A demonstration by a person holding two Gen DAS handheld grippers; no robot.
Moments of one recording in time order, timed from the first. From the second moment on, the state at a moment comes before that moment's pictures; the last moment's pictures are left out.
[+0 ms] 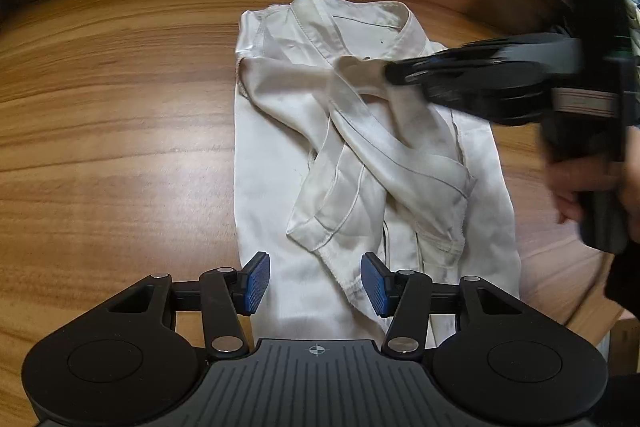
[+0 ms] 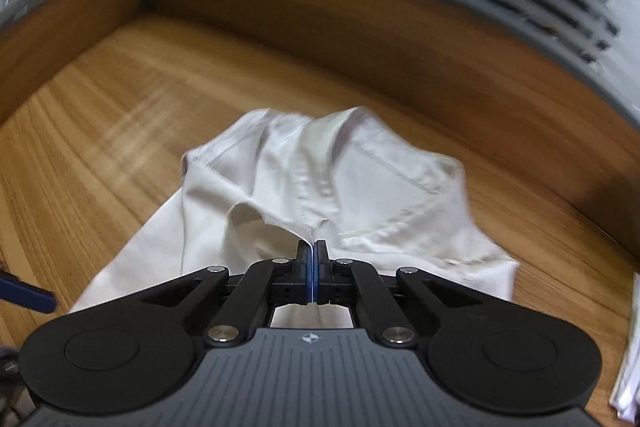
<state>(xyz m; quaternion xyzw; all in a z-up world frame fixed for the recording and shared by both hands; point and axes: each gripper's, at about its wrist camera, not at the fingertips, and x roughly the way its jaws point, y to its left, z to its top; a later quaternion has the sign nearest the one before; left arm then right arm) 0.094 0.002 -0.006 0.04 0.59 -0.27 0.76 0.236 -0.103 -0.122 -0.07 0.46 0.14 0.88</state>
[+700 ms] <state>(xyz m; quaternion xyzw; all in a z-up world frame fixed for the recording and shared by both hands) 0.083 -0.003 -0.022 0.03 0.61 -0.29 0.74 0.143 -0.247 -0.088 0.00 0.54 0.02 0.84</state>
